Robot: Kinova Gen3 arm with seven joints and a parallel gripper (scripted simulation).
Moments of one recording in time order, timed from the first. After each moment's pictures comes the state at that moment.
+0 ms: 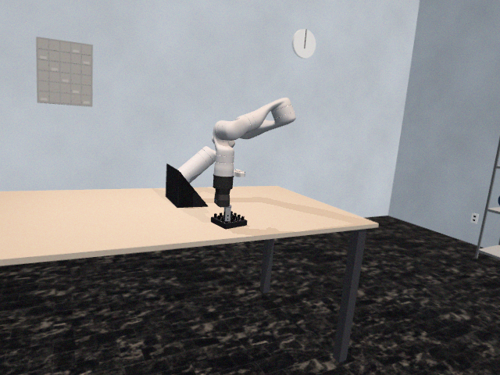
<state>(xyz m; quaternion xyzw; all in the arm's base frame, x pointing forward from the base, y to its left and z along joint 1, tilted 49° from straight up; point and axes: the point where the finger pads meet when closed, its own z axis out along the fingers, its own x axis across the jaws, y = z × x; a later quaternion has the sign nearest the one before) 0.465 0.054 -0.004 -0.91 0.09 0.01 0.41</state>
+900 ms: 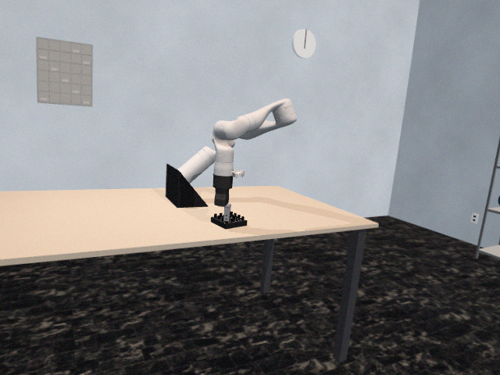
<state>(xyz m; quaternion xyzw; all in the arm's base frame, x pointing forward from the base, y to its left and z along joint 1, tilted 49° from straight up) 0.465 0.055 -0.004 -0.86 0.30 0.11 0.40</state>
